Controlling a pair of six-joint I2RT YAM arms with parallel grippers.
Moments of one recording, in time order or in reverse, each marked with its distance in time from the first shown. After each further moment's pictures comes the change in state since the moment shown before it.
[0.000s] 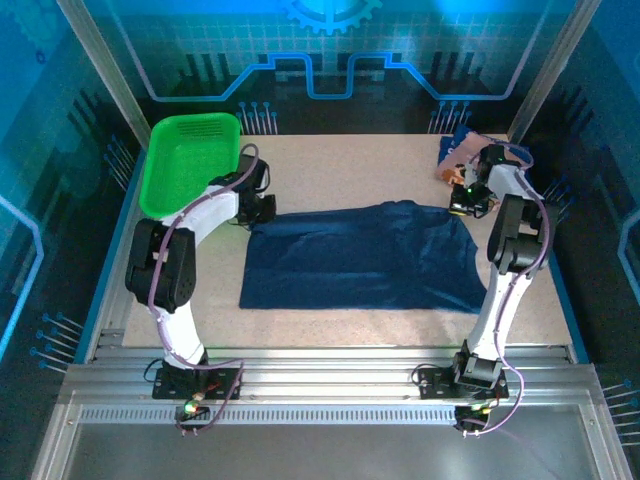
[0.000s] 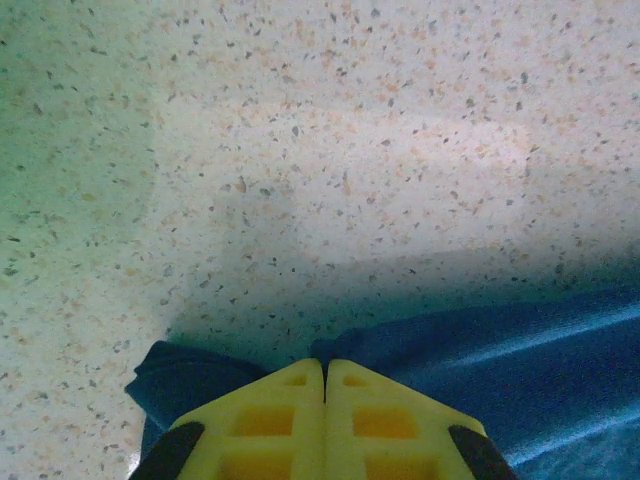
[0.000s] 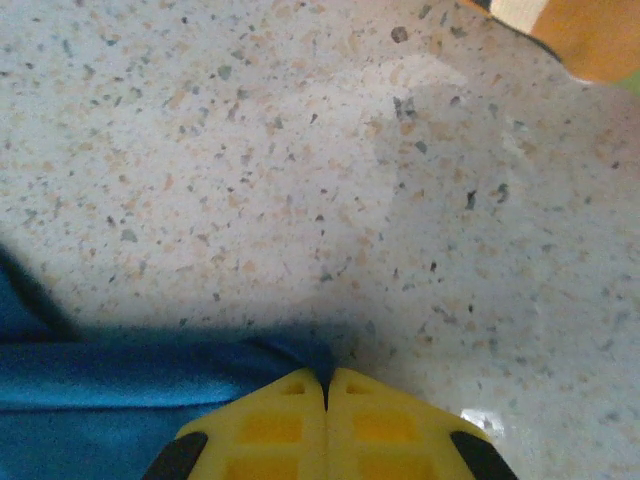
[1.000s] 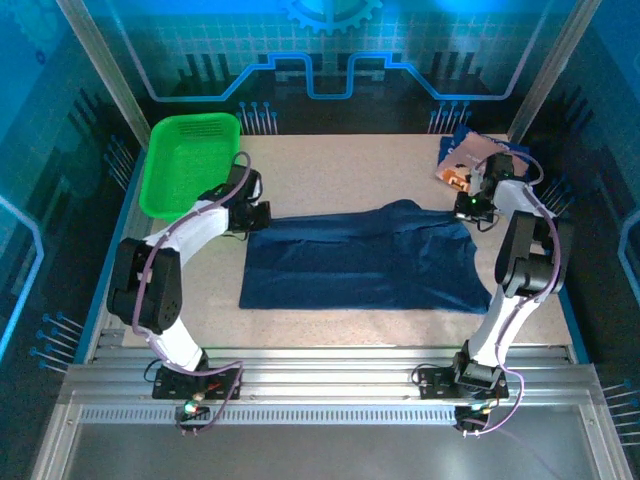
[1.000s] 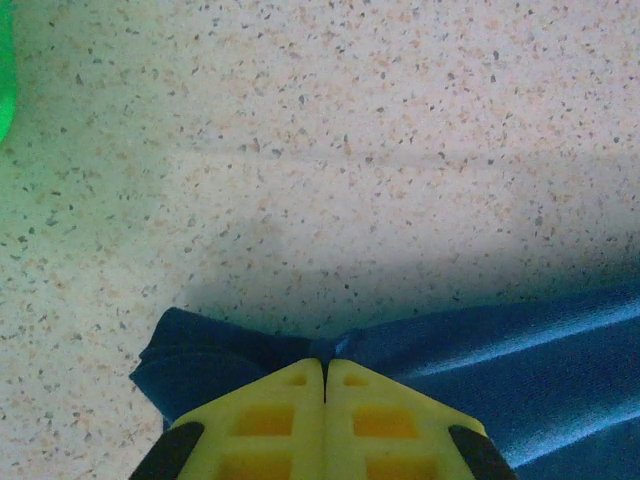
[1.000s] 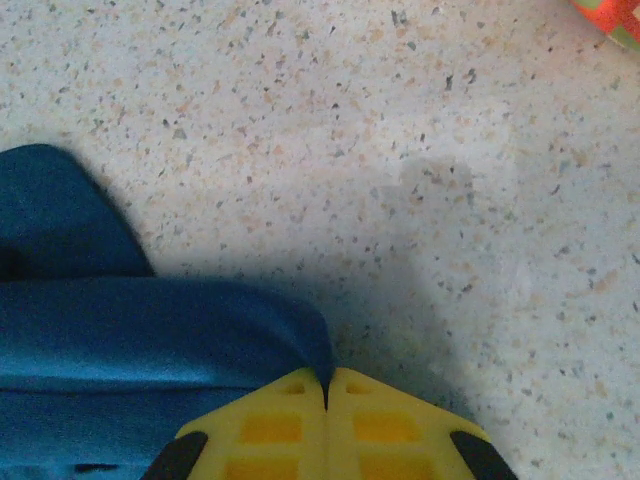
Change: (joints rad) left arm 0.000 -0.164 -0.187 0.094 0.001 0.018; right arm -0.009 -0.262 -0.321 0.173 0.003 0.002
